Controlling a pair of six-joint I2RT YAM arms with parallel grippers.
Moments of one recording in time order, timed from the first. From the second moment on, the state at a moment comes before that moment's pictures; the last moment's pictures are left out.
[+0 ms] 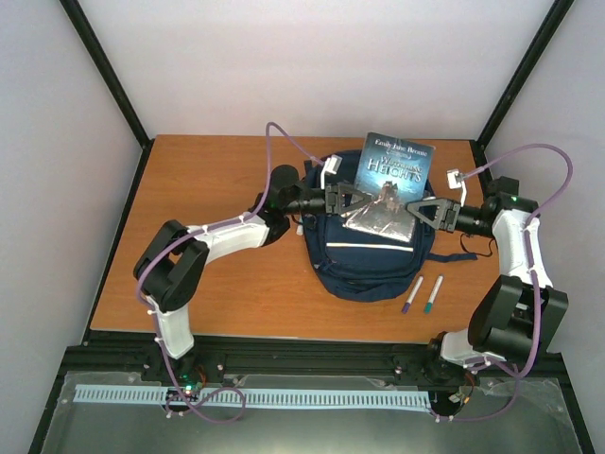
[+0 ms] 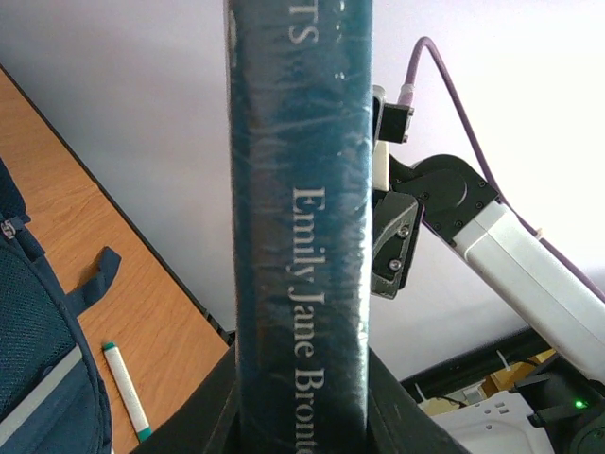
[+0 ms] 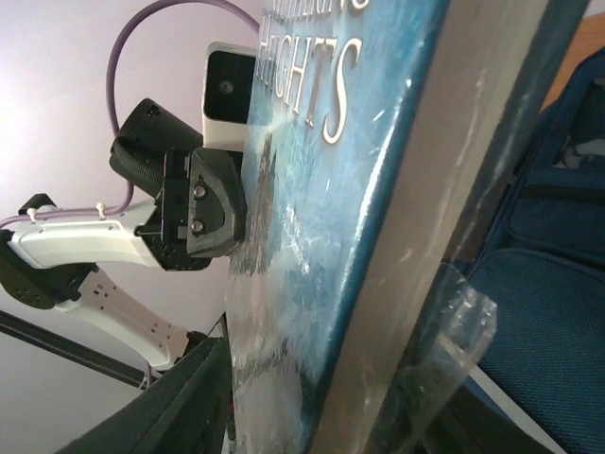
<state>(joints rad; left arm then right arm) -0.71 1.83 1.21 0.70 0.82 -1.09 -0.33 1.42 1.15 -1.11 -1.49 -0.55</state>
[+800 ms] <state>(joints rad) -0.73 1.94 1.30 0.67 0.78 -1.05 -0.37 1.42 1.16 -1.23 -1.47 -0.64</state>
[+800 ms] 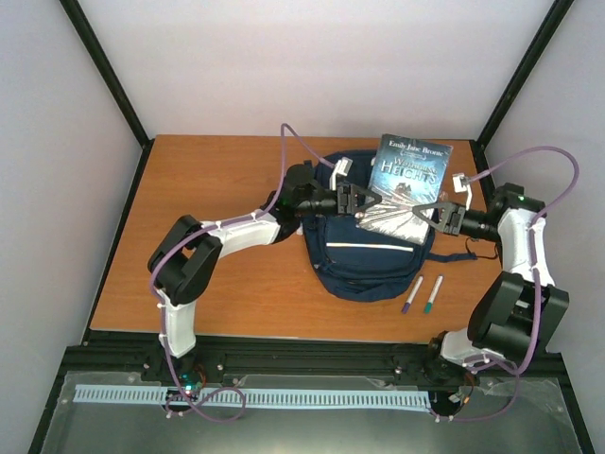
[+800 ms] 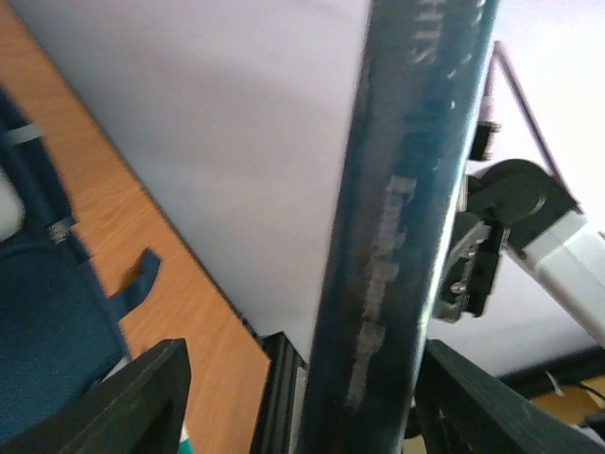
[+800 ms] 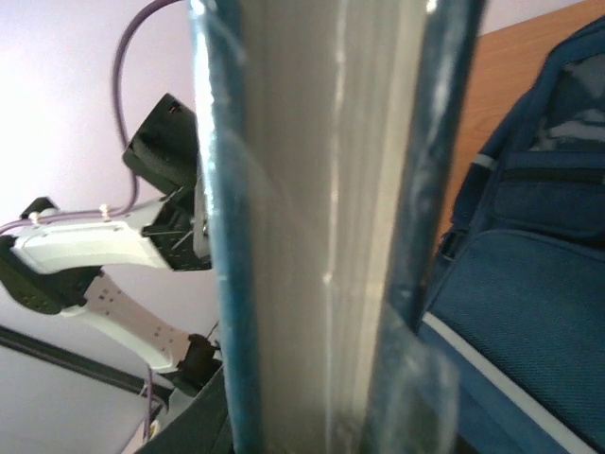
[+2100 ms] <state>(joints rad) -1.01 1.78 1.44 -0.48 0.19 0.00 -0.66 1.32 1.31 -0.94 -1.22 -0.13</state>
